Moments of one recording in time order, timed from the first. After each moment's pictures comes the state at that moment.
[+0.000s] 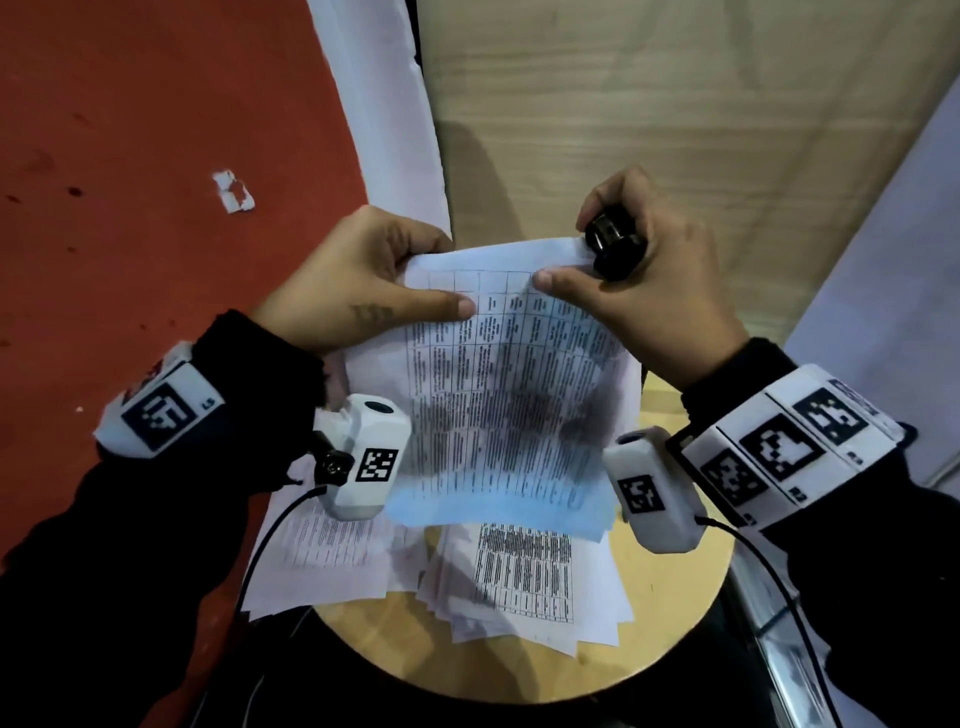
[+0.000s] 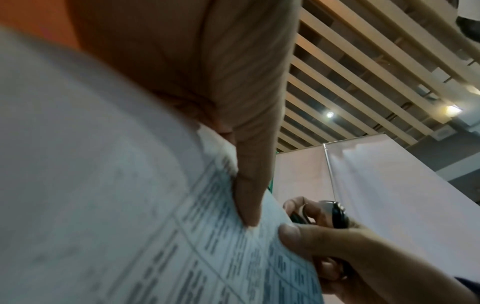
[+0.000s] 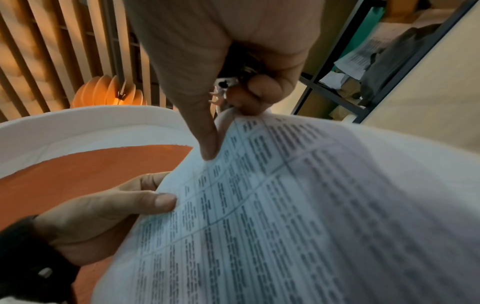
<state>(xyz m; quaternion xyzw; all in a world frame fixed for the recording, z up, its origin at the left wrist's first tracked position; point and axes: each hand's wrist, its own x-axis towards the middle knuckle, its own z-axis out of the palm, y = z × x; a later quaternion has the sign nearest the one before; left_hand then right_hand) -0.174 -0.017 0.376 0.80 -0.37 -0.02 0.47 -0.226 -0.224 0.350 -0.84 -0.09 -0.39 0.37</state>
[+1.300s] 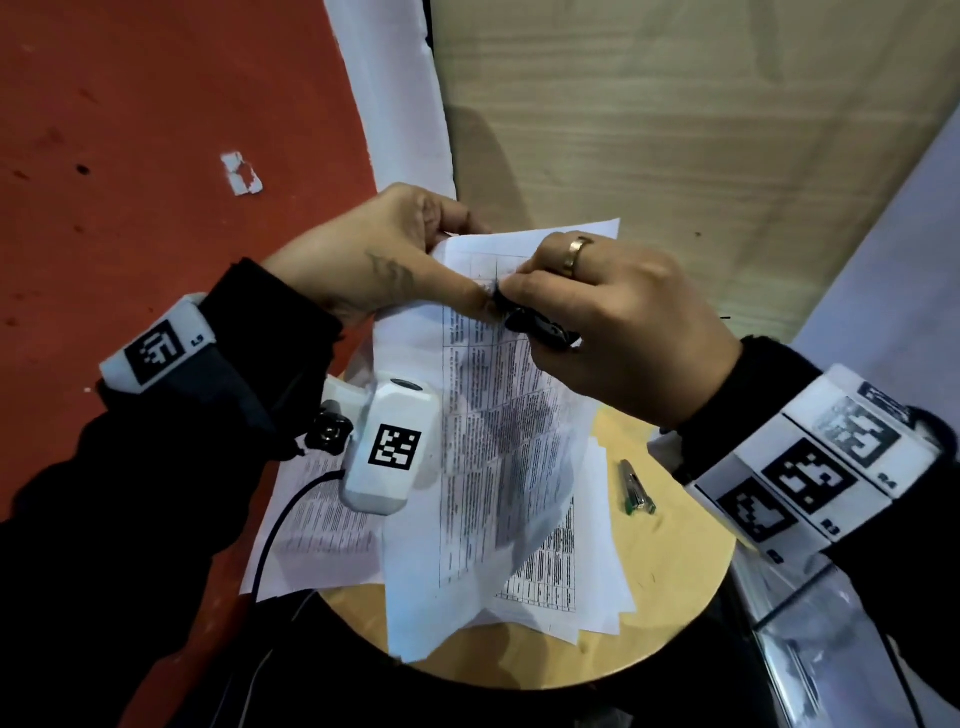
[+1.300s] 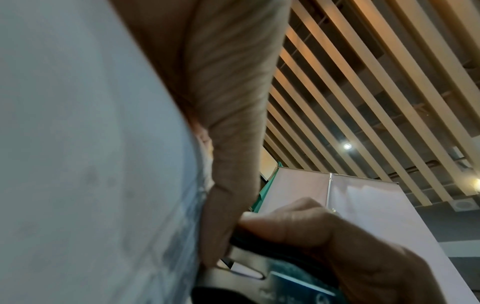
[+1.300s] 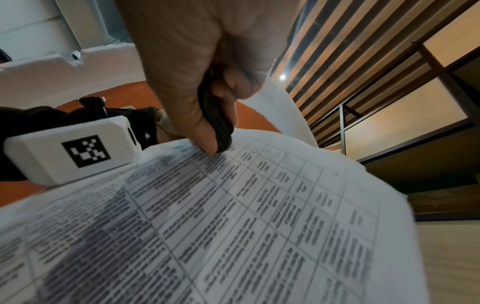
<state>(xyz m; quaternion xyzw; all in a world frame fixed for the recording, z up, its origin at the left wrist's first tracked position) -0.177 -0.026 0.383 0.76 -0.33 -0.15 0.54 -0.238 -0.197 0.346 -0.84 -0.35 -0.41 0.06</state>
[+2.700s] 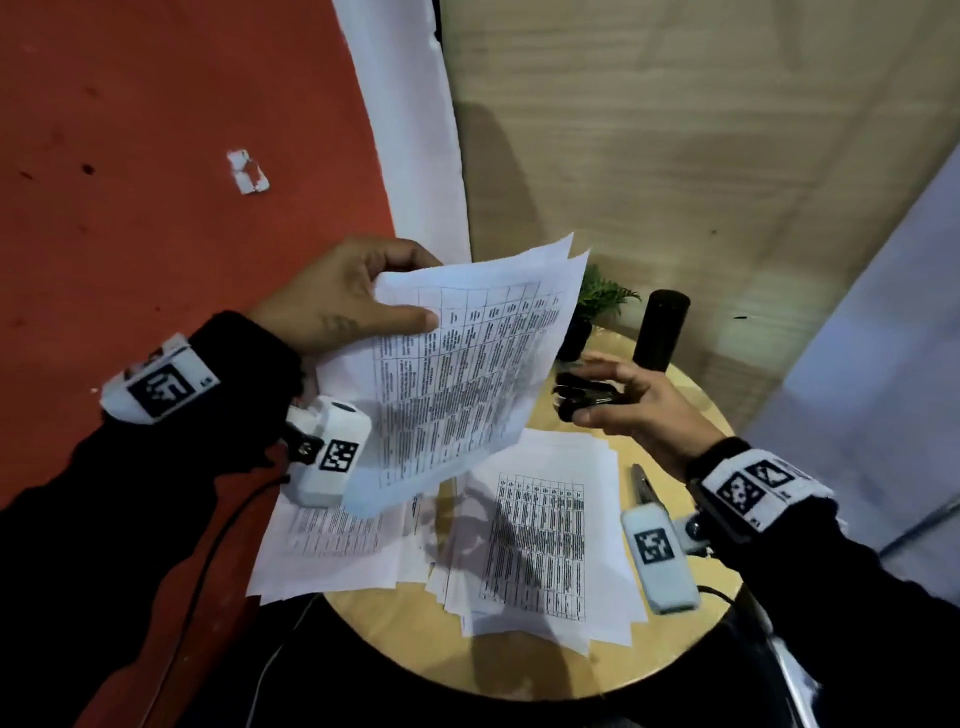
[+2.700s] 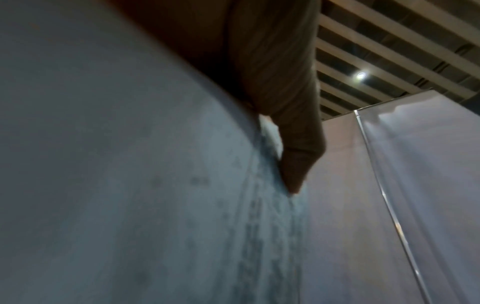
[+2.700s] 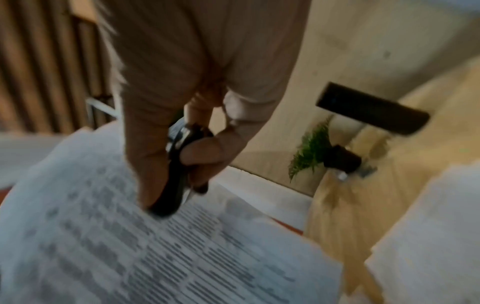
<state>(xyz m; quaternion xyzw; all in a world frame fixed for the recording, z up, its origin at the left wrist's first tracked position) -0.138 0.010 0.342 0.80 -0.36 -0.06 0.48 -0.192 -0.261 0.215 -0.70 -0.01 -0.02 0.71</state>
